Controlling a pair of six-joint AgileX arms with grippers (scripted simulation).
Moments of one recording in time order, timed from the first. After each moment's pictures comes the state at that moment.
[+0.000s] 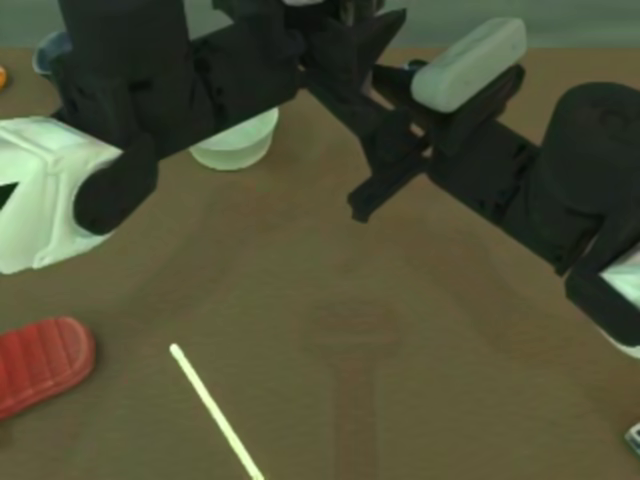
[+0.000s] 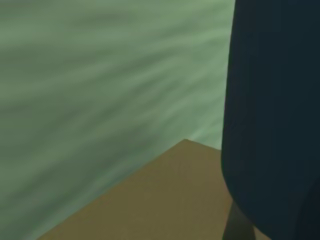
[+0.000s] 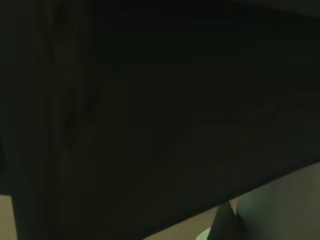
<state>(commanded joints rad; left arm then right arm) -0.55 1.56 0.97 0.56 0.43 0.01 0.63 1.60 0.75 0.88 -0.14 0.03</state>
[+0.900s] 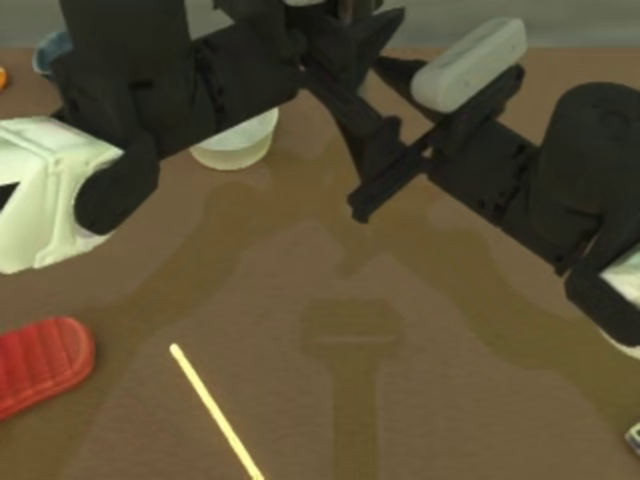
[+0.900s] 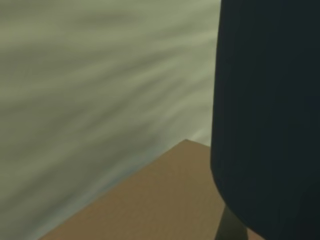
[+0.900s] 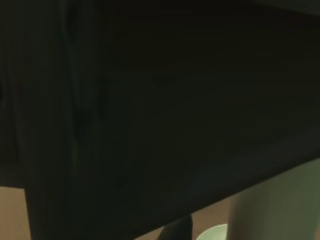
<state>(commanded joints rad) -0.55 1.56 0.97 0.56 0.43 0.01 0.63 1.60 0.75 0.88 -0.14 0.03</state>
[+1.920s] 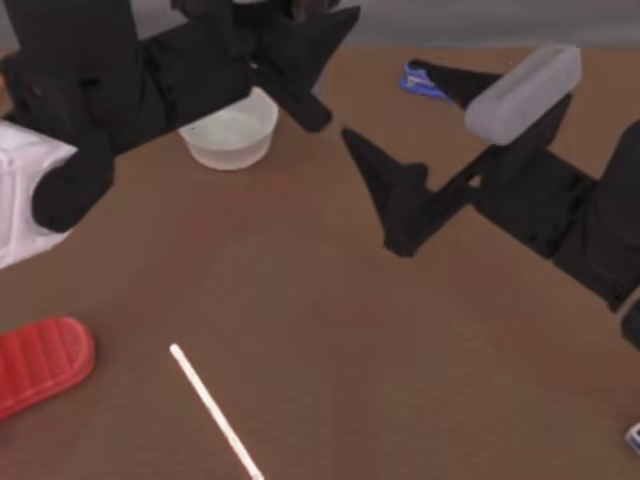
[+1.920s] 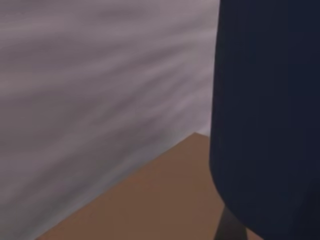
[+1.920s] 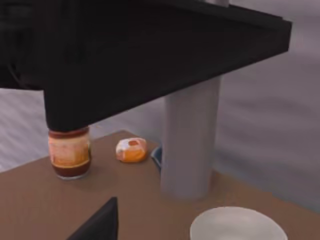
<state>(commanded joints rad) -0.47 1.51 0.93 0.55 0.50 0.01 0.61 1.44 0.61 0.86 -0.17 0.03</state>
